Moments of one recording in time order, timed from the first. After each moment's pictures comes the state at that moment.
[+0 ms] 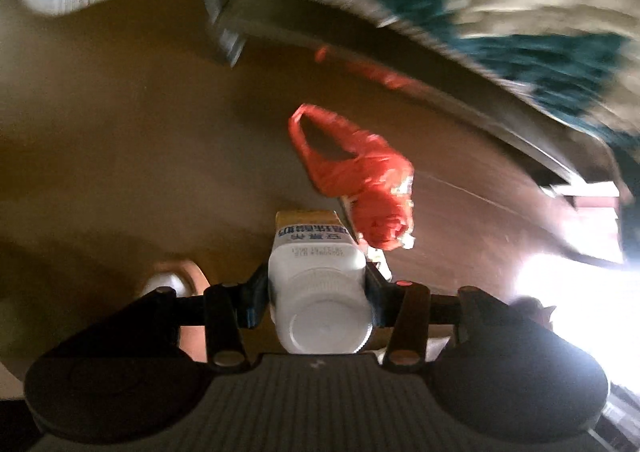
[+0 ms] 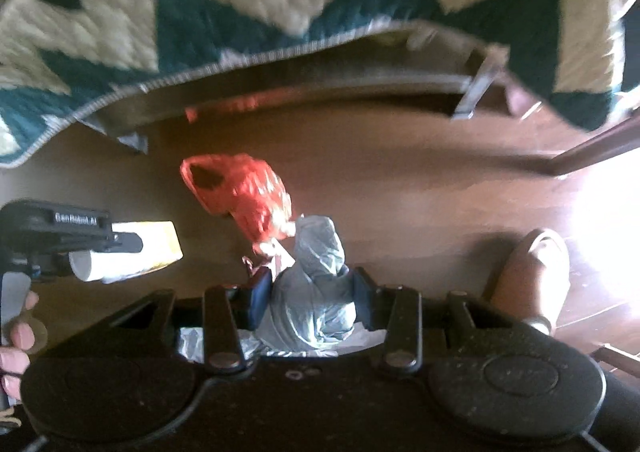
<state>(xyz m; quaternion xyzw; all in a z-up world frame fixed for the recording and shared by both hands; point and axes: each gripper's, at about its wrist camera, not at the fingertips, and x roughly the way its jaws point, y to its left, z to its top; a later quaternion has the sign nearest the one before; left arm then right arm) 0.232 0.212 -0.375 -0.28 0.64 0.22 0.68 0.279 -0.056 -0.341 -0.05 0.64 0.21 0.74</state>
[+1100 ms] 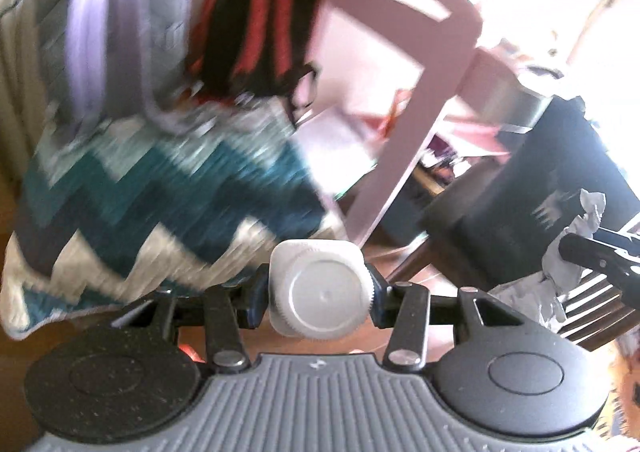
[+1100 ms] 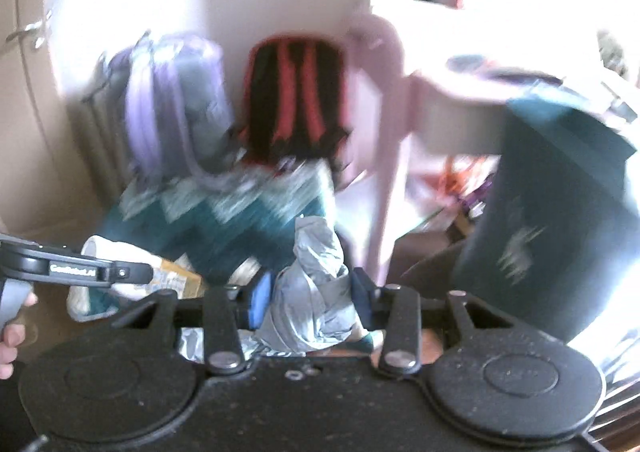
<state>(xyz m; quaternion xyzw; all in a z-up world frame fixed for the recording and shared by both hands) 0.224 -0.005 0.008 -0.12 0.38 -0.02 0.92 0.216 -0.290 0.041 -0.04 0.31 0.19 0.93</state>
